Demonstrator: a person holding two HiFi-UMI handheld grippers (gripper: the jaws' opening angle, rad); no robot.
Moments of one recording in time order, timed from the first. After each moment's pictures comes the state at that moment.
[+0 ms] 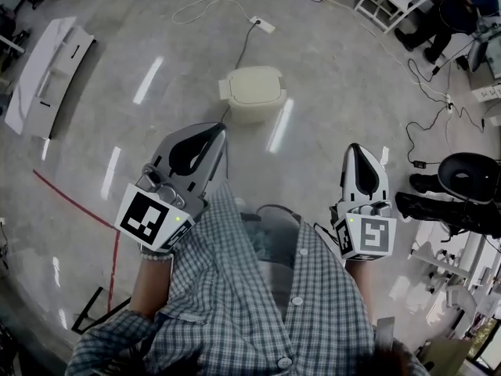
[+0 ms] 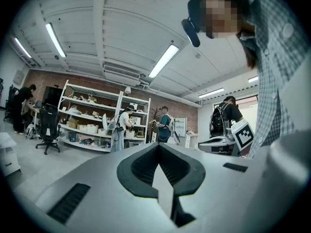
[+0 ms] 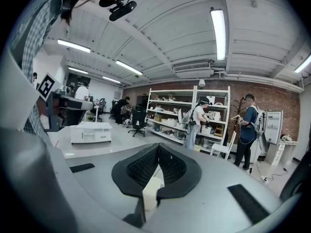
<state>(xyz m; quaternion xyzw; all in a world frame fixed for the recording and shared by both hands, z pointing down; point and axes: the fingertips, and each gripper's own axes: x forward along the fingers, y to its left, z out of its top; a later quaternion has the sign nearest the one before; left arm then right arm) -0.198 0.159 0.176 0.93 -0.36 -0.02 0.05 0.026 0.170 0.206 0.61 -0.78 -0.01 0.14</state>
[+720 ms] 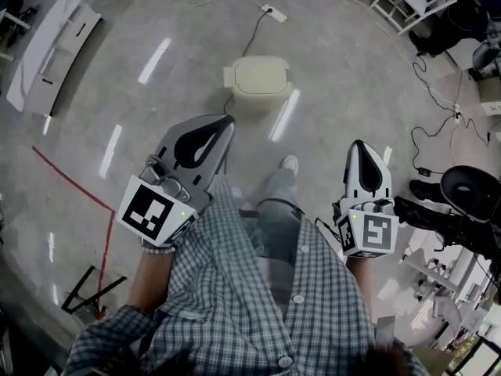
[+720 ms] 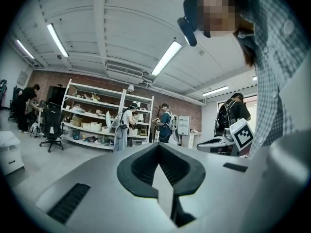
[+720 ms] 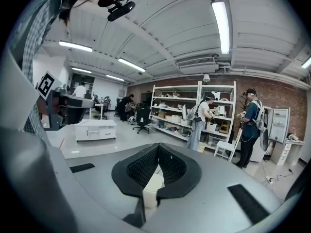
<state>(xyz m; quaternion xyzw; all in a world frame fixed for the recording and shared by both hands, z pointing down) -0.178 0.145 0.188 0.92 -0.38 -0.01 0.05 0.042 0.144 0.224 0.59 -0.80 0.00 0.15</state>
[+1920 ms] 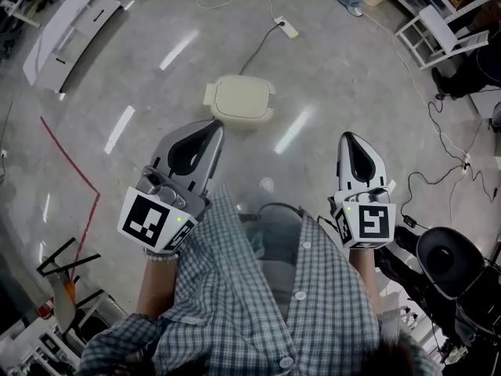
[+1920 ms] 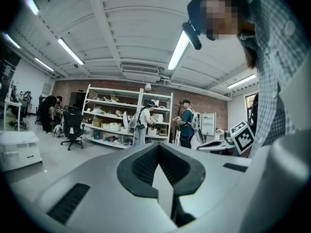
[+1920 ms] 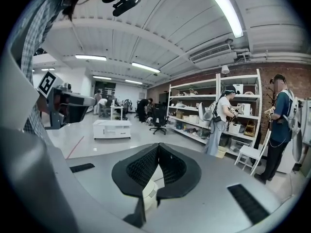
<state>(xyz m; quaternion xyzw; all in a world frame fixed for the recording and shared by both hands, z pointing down) -0.051 0.026 0.182 0.85 -0.52 0.00 0.07 0.154 -0.034 0.233 0.45 -0.88 0.00 0.15</state>
